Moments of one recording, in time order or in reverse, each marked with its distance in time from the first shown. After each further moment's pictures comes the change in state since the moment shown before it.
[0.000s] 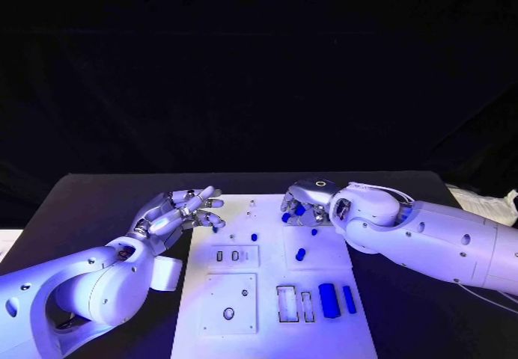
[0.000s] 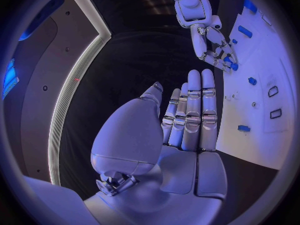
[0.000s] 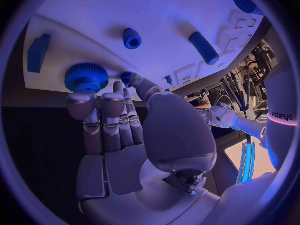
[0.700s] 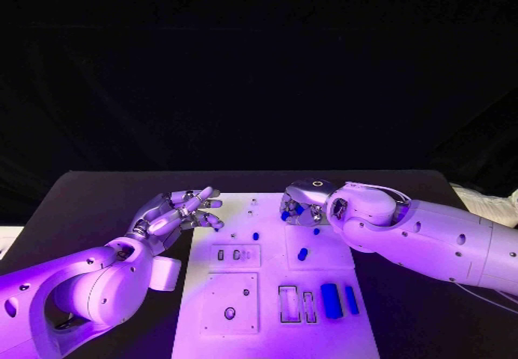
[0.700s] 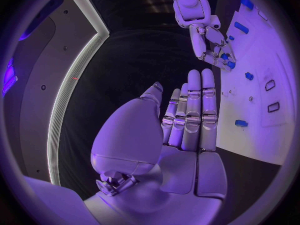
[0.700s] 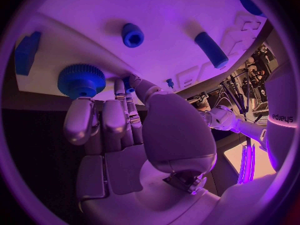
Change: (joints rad) left arm 0.000 -0.002 0.000 -0.005 0.001 0.000 -0.005; left_hand 0.000 0.000 0.000 0.000 0.000 0.000 0.000 -0.009 0.000 -0.004 0.004 -0.009 0.000 0.003 0.004 0.000 0.011 0.000 0.004 -0.003 0.005 0.004; right arm 0.003 0.014 0.002 -0.009 -0.020 0.011 -0.001; right_hand 0.035 0.035 0.059 0.036 -0.058 0.065 -0.015 0.016 0.014 0.076 -0.025 0.009 0.011 0.000 -0.007 0.189 0.209 -0.032 0.052 -0.006 0.161 0.214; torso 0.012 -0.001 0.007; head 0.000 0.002
